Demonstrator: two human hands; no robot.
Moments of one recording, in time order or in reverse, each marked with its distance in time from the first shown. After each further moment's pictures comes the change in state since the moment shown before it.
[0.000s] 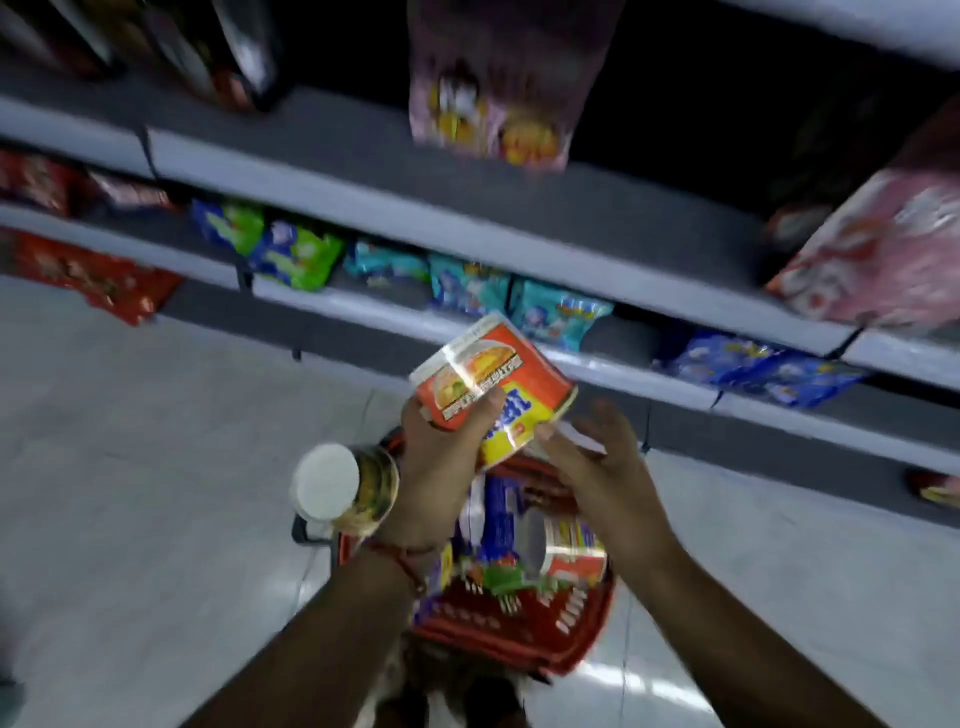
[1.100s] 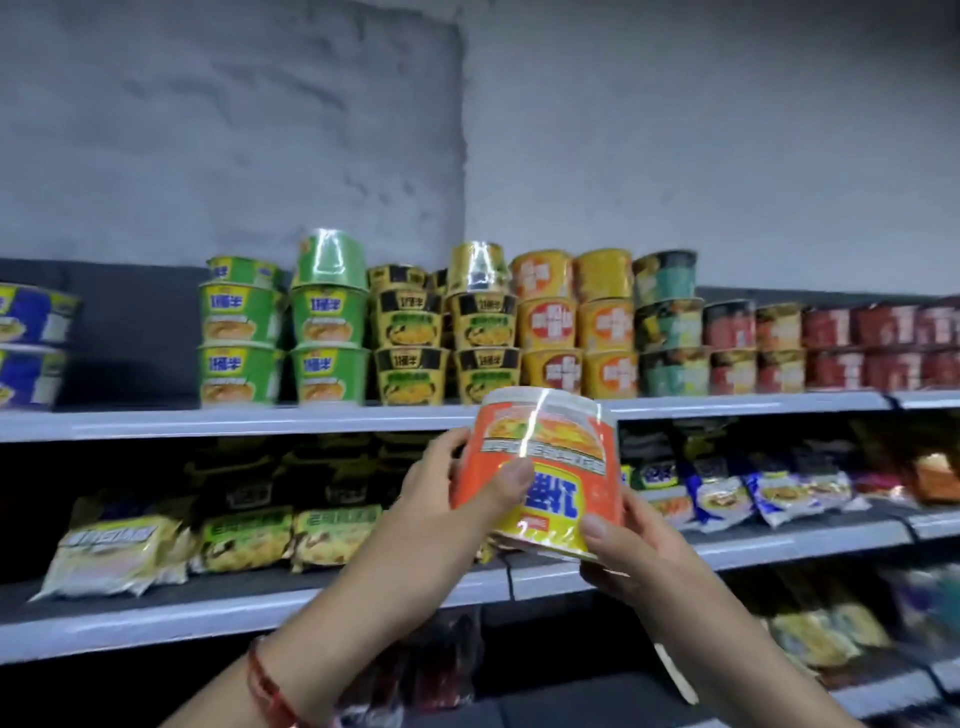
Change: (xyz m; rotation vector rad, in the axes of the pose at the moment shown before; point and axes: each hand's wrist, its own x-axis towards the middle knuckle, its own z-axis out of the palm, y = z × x) left_hand -0.535 0.416 0.263 0.469 -0.738 1.217; right_hand -0.453 -0.334 -0.368 0.185 0.218 -1.037
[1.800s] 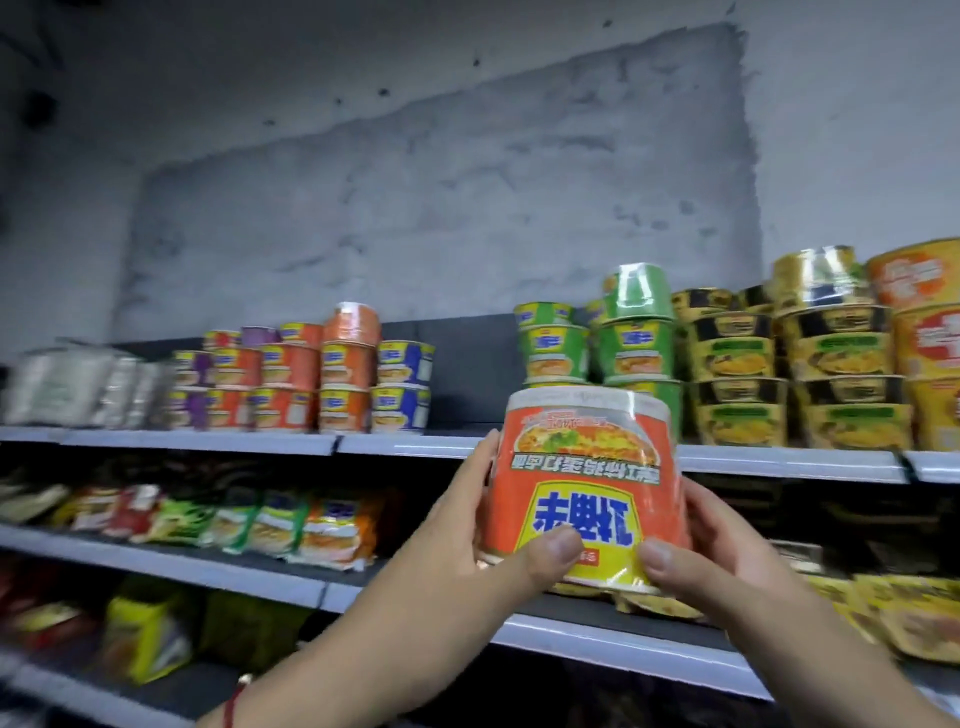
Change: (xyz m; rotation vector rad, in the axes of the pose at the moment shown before) left_hand -0.121 0.013 -0.245 0.303 0.266 -0.056; right_hand 0.070 -0.009 0.250 0.196 -0.422 -0.142
